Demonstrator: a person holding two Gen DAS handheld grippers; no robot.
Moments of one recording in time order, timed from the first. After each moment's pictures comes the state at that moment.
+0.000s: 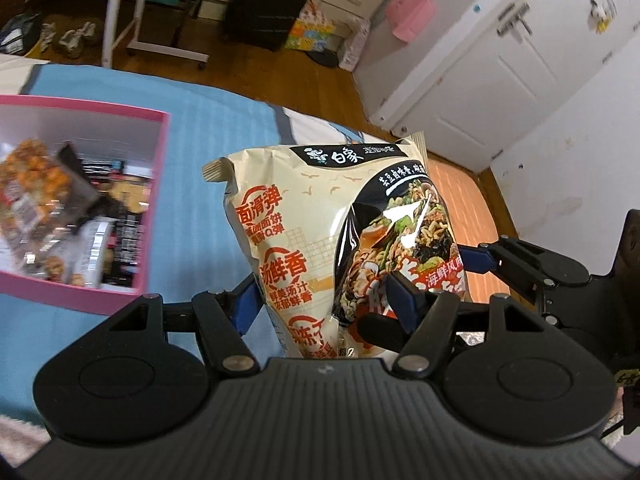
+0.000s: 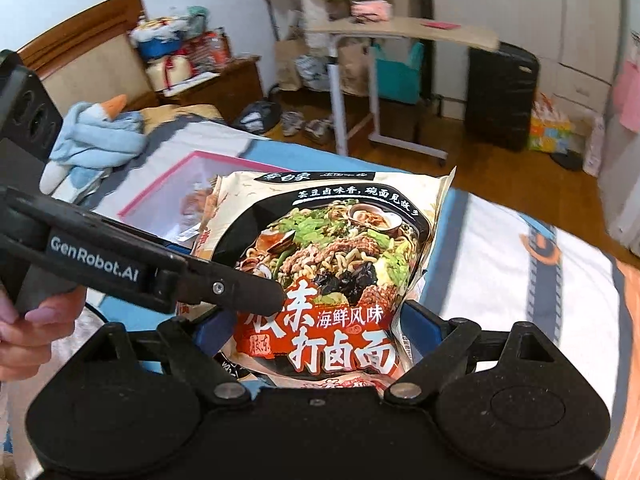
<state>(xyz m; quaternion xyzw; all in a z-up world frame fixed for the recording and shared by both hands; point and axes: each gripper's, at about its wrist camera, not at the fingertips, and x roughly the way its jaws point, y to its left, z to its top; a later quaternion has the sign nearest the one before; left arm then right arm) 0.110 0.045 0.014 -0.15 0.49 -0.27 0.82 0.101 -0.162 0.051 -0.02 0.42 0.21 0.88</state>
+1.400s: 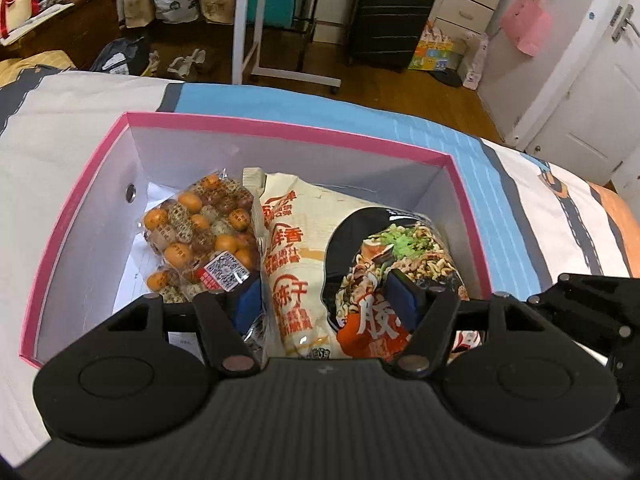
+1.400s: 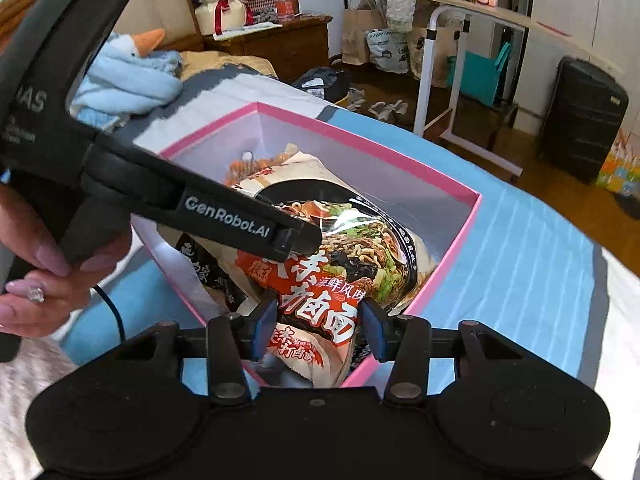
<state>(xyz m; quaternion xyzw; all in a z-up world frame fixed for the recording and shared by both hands) 0.218 0.170 -0.085 -0.05 0.48 -0.12 0.87 0.180 -0.009 -0.057 -0.11 0.43 0.25 0.86</state>
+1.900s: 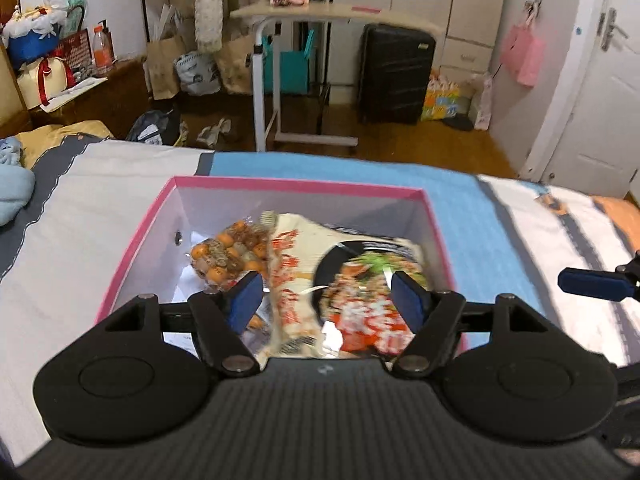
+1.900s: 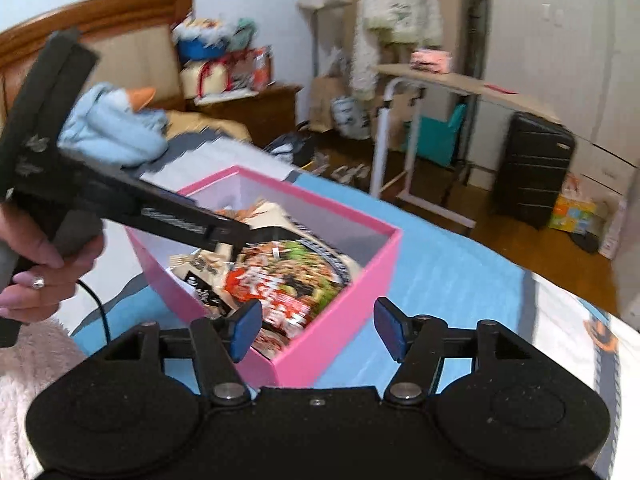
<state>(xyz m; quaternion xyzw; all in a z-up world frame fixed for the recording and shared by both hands) 0.134 0.149 -0.023 -0.01 0.38 -0.09 0.92 0.095 -0.083 0.007 -0.07 0.33 0.20 0.92</state>
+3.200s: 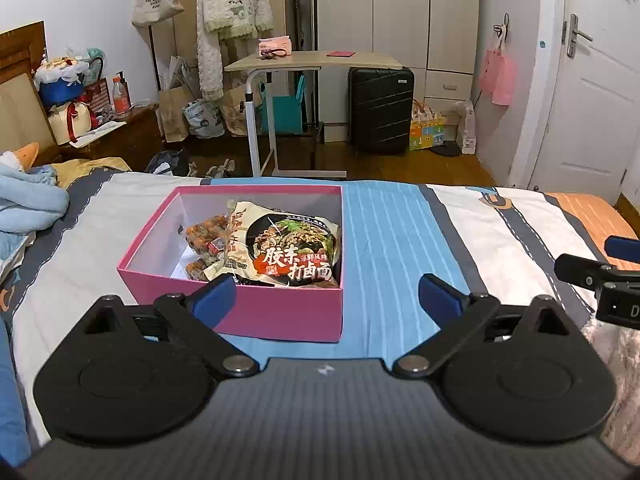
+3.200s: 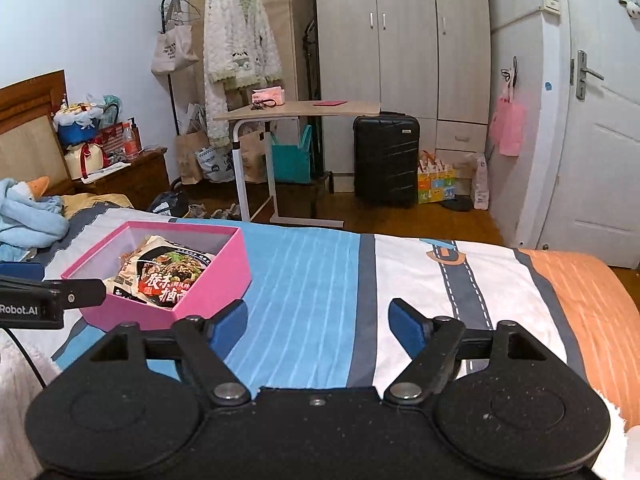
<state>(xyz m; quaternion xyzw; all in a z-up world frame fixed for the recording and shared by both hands) -0.031 0.073 0.031 0.02 0.32 -0.07 0.94 -0.021 -0.170 0.035 0.01 0.29 0.01 0.96</state>
